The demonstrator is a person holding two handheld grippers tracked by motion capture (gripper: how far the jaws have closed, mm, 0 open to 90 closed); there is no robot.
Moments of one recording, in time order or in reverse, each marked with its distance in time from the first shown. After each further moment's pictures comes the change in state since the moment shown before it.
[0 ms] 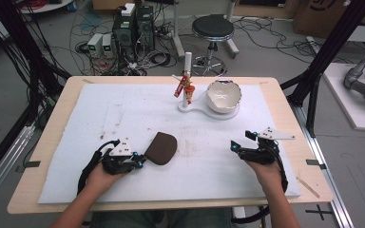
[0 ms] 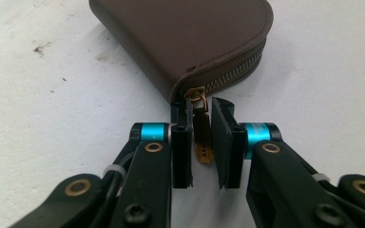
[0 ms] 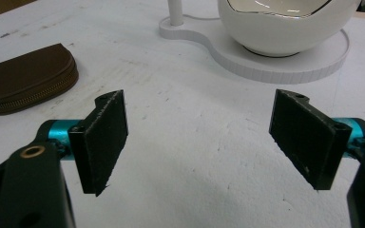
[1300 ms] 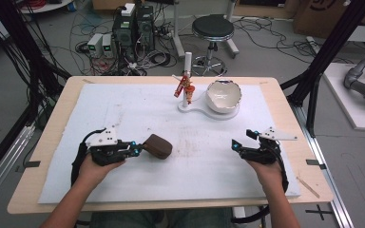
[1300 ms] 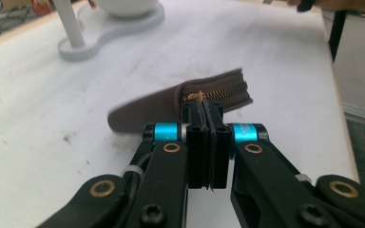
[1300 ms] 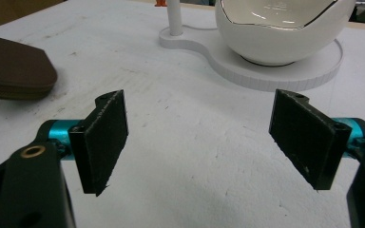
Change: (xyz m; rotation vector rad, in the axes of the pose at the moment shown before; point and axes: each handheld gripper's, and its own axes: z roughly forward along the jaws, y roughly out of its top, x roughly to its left) left arm 0.014 0.030 -0.047 -0.288 -0.090 -0.001; right arm -0.001 0.001 -0.004 -0.035 0.000 0.002
